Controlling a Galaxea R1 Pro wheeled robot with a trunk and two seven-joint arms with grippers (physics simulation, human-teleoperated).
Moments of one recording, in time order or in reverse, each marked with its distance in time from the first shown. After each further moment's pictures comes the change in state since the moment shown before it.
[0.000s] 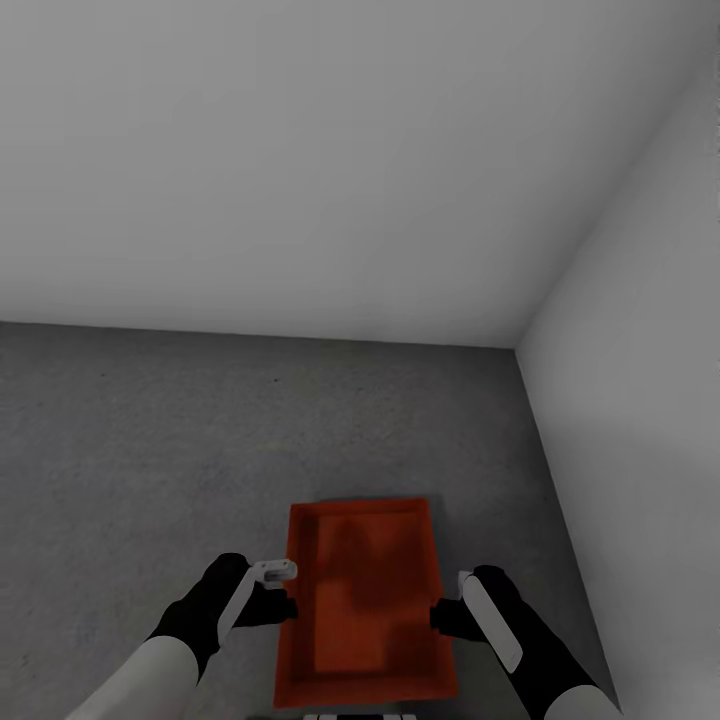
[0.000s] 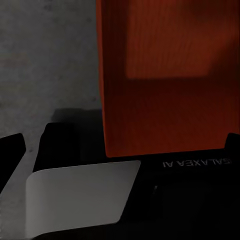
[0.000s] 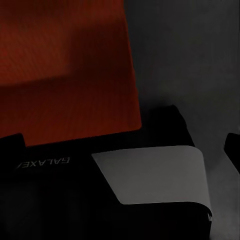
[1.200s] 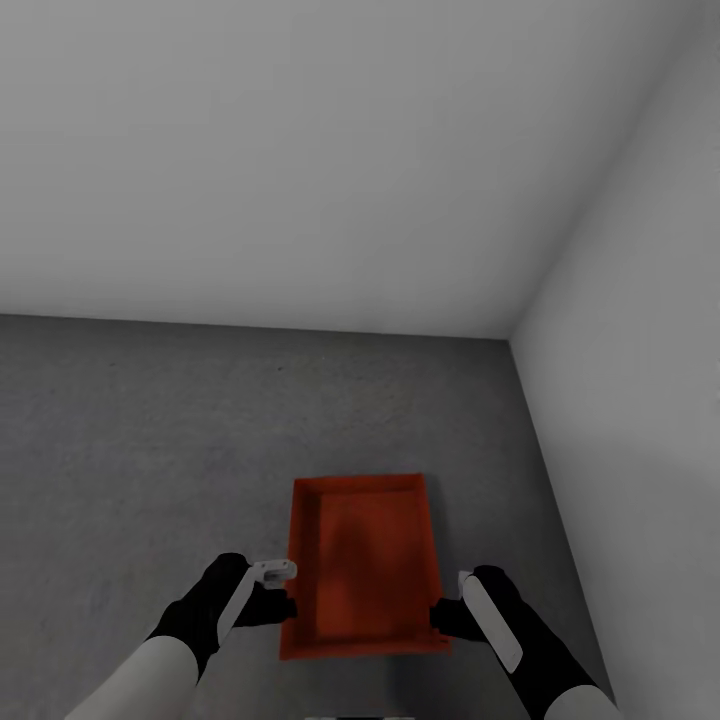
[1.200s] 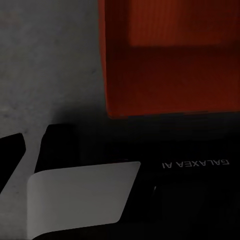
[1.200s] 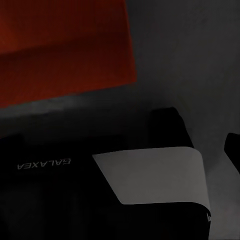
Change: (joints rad) left arm 0.000 0.001 0.001 0.000 -0.001 0.000 0.000; right arm 0.000 0.000 0.000 0.000 0.000 0.000 0.000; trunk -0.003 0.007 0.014
